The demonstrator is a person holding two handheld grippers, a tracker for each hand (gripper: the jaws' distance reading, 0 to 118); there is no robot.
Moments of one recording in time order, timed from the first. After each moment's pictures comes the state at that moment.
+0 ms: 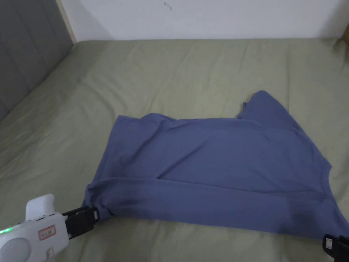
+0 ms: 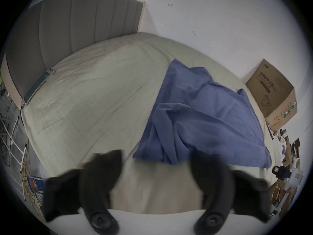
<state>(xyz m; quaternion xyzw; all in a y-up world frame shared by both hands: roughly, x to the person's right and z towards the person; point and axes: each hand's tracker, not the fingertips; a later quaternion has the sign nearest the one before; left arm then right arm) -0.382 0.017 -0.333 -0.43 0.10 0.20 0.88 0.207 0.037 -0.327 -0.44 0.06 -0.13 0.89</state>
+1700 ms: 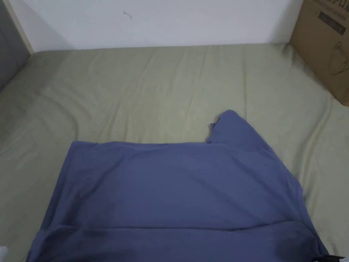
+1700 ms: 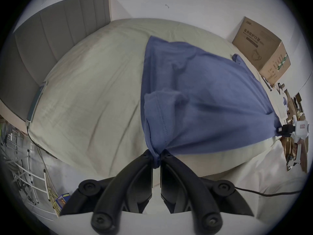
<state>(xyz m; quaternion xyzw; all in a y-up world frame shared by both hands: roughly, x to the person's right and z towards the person) -0.384 0.019 -0.269 -0.52 0.01 0.07 0.85 0.263 0.006 -0.292 -0.55 -0.02 -0.18 0.81</state>
